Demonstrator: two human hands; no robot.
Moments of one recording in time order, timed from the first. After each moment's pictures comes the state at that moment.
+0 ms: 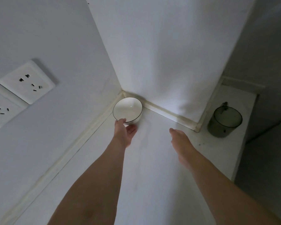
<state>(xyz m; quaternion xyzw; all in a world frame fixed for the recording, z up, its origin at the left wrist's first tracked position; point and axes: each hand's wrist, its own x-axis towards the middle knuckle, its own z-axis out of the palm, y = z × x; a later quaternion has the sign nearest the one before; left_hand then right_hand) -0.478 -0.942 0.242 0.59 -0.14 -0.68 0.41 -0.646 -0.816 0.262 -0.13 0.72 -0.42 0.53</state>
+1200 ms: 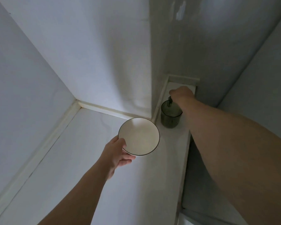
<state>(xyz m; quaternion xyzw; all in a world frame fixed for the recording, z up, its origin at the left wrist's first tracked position) -0.543 -0.812 0.304 0.57 -0.45 -0.68 0.10 -0.852 -0.836 0.320 -0.21 0.91 -0.25 0.26</state>
